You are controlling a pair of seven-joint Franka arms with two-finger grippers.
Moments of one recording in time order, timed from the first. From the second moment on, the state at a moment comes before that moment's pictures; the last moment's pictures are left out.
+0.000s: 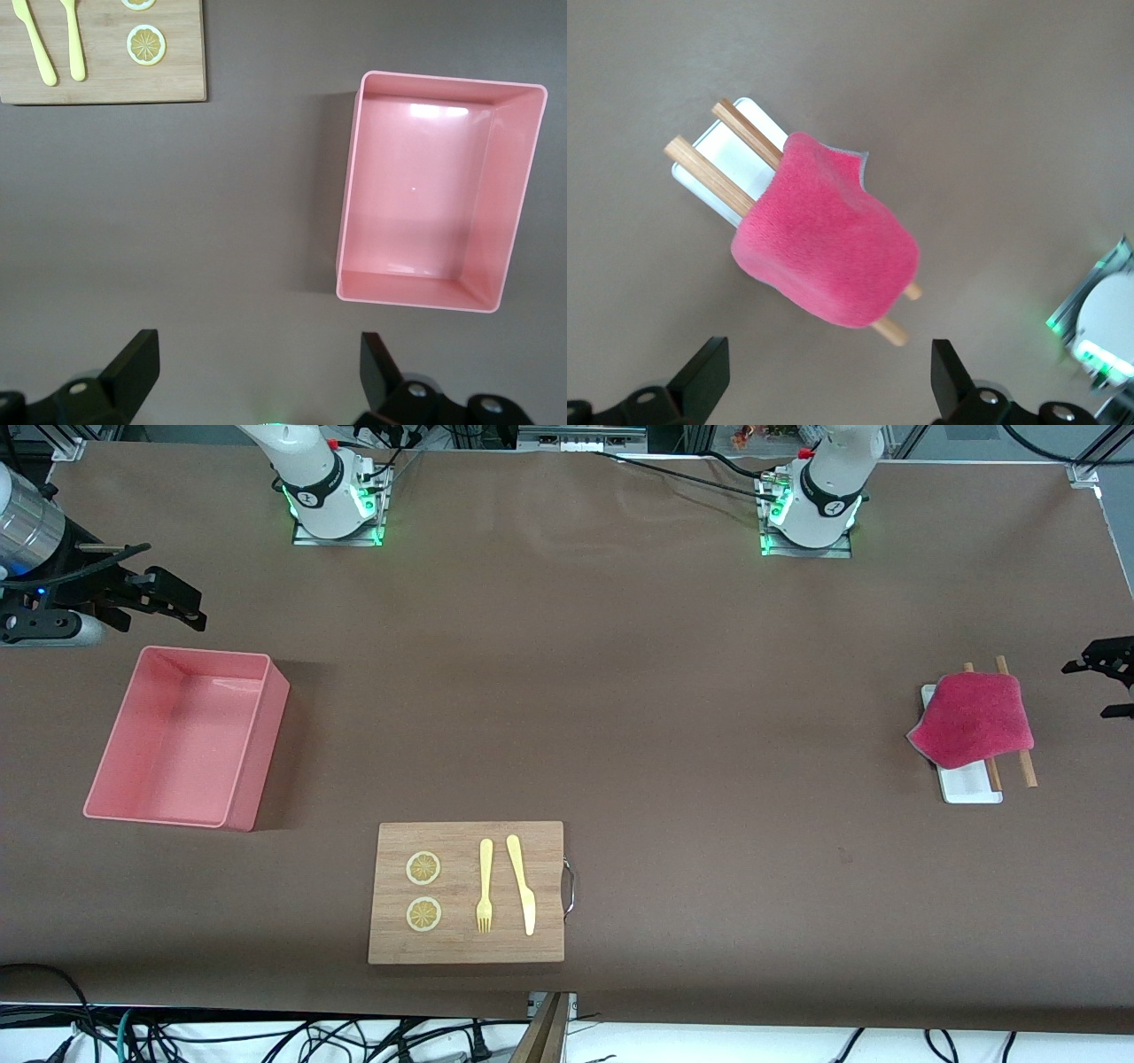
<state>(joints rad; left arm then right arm) 0.52 0.45 -0.02 -1.51 -0.01 1.61 1.32 0.03 -0.02 0.06 -1.62 0.03 1.54 0.08</state>
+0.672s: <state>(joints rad) 0.62 0.72 -0.03 -1.39 -0.12 1.62 1.82 0.03 -0.02 0.06 -1.62 0.03 1.54 0.08</state>
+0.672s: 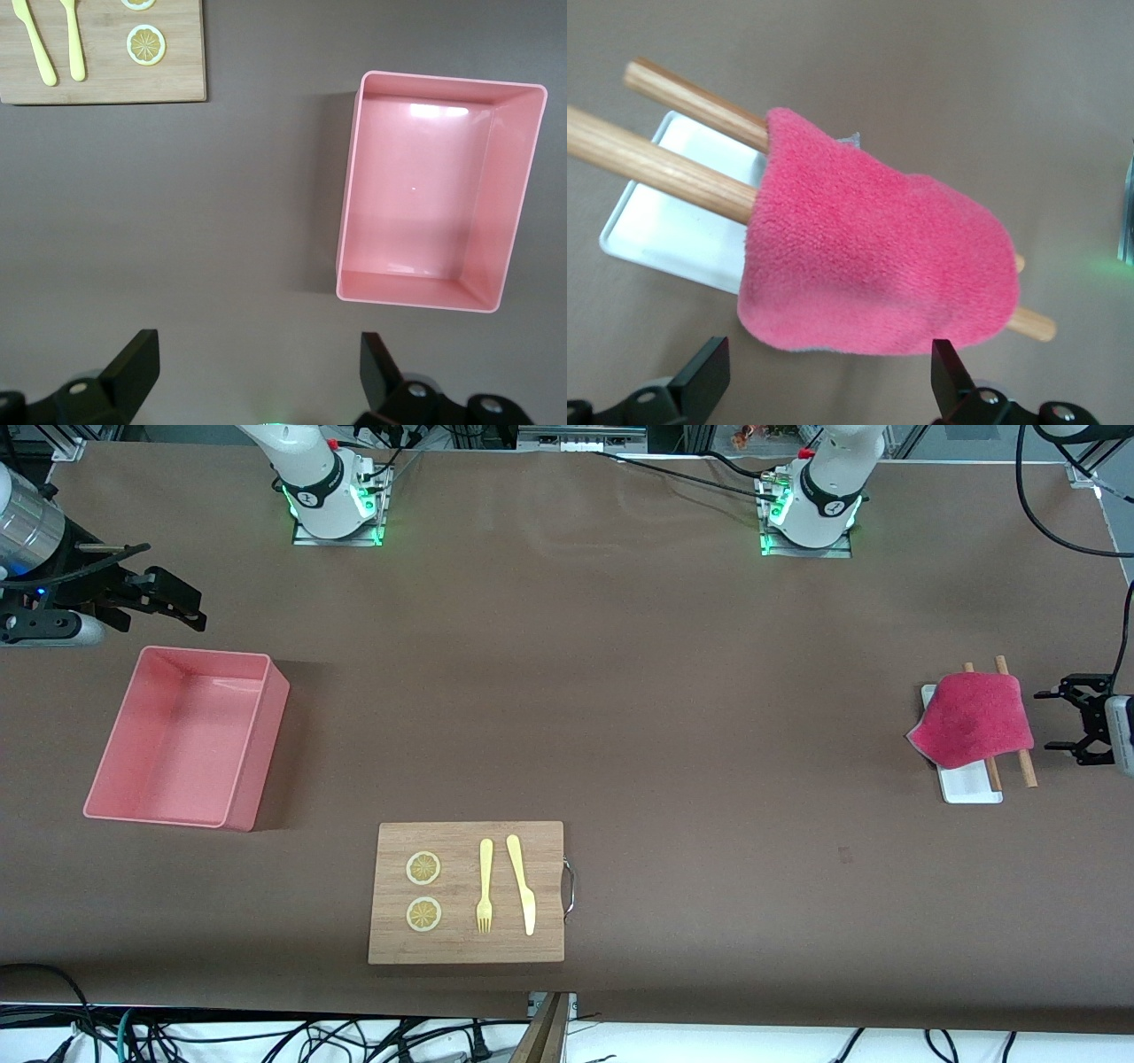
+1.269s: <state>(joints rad) 0.62 0.84 -0.04 -1.37 -0.12 1.57 2.09 0.03 -0.02 0.06 -1.62 0.03 1.54 0.08</state>
